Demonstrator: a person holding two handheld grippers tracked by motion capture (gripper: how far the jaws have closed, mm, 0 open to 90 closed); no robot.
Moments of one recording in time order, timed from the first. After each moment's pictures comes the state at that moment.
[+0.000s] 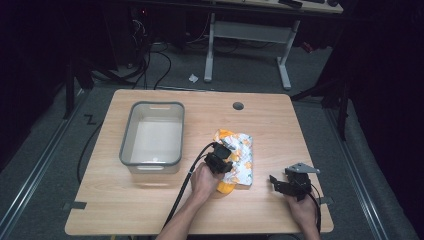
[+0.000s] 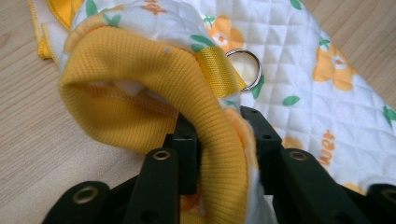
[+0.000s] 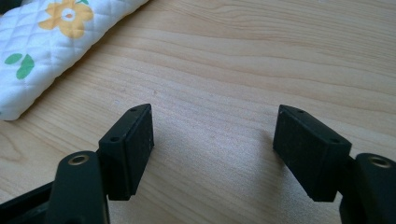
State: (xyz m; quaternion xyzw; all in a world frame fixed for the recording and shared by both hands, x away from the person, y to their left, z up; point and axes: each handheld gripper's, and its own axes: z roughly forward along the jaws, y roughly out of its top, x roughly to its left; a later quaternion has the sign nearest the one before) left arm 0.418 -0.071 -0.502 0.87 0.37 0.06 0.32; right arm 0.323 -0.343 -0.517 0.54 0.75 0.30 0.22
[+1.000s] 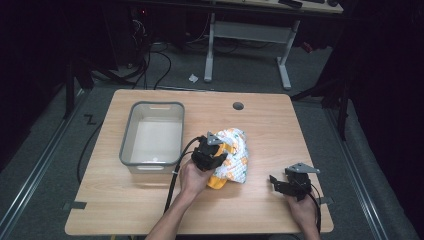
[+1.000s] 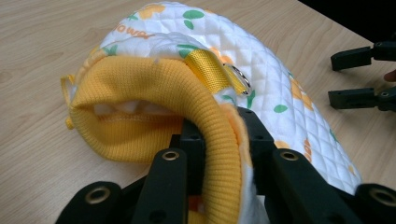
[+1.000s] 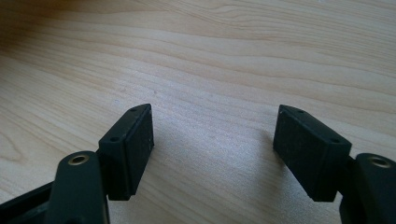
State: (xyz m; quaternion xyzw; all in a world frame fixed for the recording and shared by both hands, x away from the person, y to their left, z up) left arm 0.401 -0.024 -0.447 0.84 0.35 0.07 0.41; right arm 0.323 -0.343 -0.517 0.54 0.75 0.30 0.22
